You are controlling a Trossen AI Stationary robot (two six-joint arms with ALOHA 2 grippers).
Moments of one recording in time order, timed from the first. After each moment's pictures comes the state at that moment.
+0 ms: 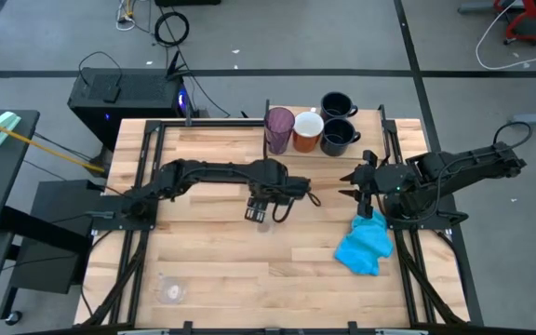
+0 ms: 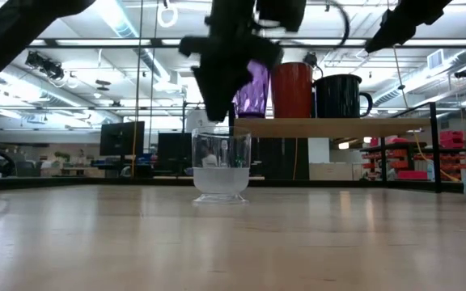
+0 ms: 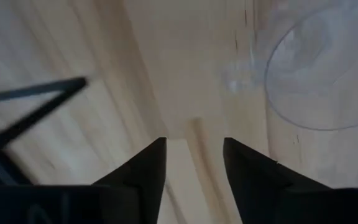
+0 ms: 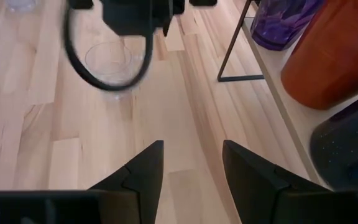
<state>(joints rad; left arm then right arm) -0.02 2.29 2.22 -1.57 -0.21 0.25 0.24 0.81 0.88 -0.82 0.39 0.24</state>
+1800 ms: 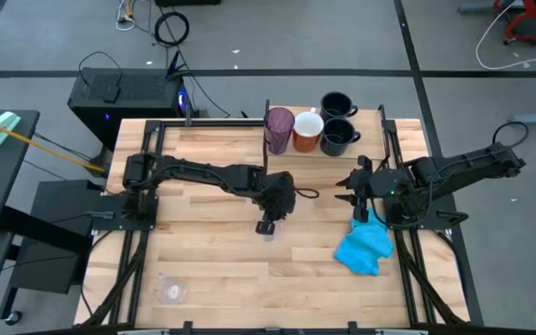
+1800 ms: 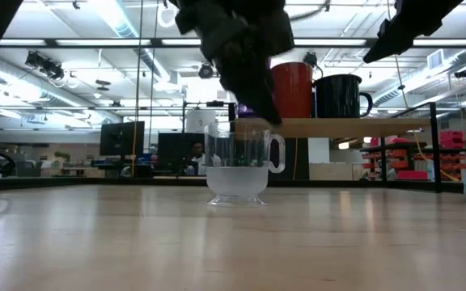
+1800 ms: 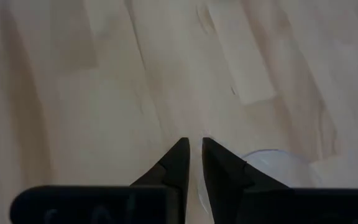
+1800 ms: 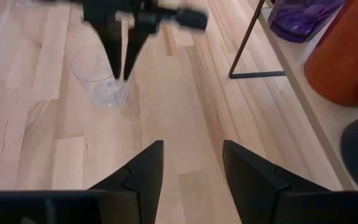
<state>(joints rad) 0.00 1.98 1.55 -0.55 0.20 0.23 0.24 0.82 0.80 -0.73 0.37 0.24</state>
